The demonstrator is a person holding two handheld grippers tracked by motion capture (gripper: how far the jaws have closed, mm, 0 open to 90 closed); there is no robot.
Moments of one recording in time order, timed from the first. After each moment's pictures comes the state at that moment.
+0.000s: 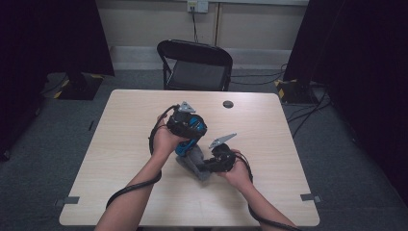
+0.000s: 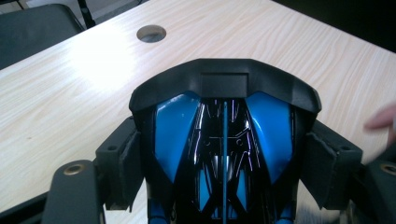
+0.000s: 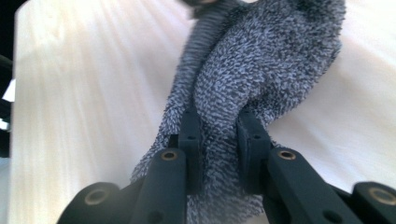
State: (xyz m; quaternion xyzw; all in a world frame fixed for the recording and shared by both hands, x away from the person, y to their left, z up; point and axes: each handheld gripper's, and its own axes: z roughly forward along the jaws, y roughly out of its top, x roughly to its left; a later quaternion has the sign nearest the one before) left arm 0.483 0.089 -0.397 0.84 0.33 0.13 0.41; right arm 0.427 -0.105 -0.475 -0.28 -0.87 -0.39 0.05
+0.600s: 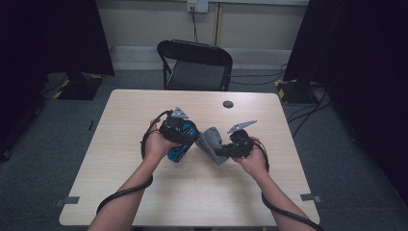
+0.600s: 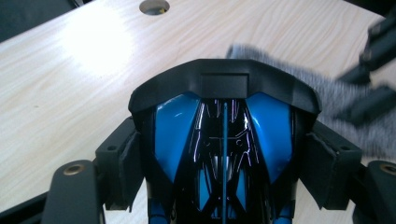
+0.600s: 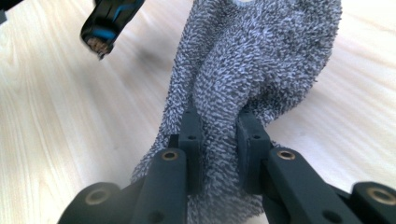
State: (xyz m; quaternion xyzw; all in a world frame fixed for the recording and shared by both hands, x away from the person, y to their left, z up) left arm 0.473 0.109 -0.411 0.85 0.33 0.12 0.40; right arm 0.453 -0.155 -0.442 -0.33 -0.86 -0.39 -0.01
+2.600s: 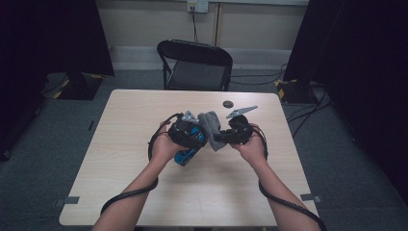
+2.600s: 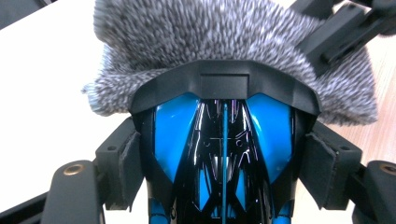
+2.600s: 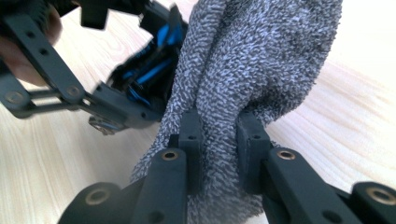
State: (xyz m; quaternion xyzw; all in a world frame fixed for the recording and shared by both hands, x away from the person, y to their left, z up) left arm 0.466 0.082 -0.408 0.87 0.29 0.10 0.39; right arm 0.471 -0.145 -0.400 -0.33 -0.85 -0.41 -0.04
